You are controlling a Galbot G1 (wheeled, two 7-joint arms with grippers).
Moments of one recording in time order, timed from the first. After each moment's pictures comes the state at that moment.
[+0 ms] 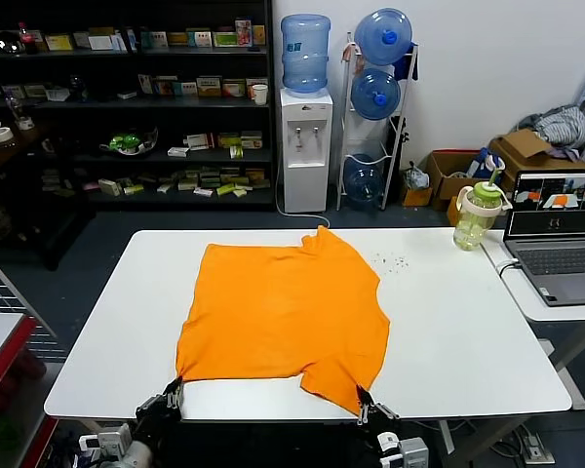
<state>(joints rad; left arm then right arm) 1.62 -1.07 -0.43 -1.92 -0.65 0.15 -0.21 -1.68 1.30 0.34 2.02 0.23 -0.24 0.11</state>
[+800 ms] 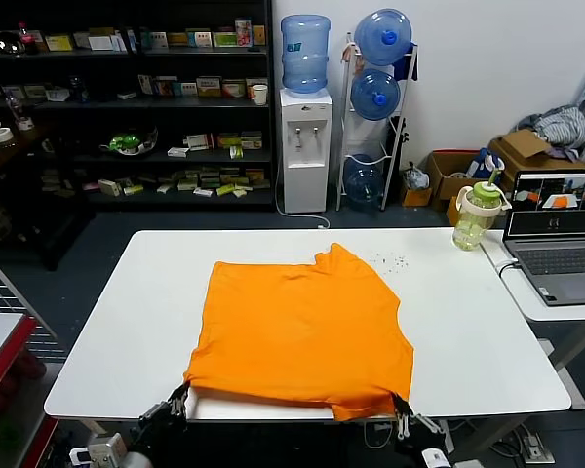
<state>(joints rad) 1.67 -1.06 -0.43 -2.08 -0.75 0.16 -0.26 -1.68 1.17 0.40 2.09 0.41 -0.17 0.15</state>
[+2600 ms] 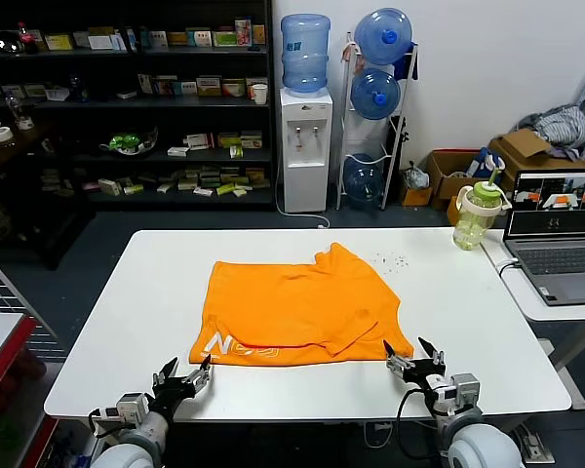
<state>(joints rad) 1.42 -1.08 -0.34 -1.80 -0.68 0.18 -0.20 -1.39 1.08 0.41 1.82 0.53 -0.29 0.08</state>
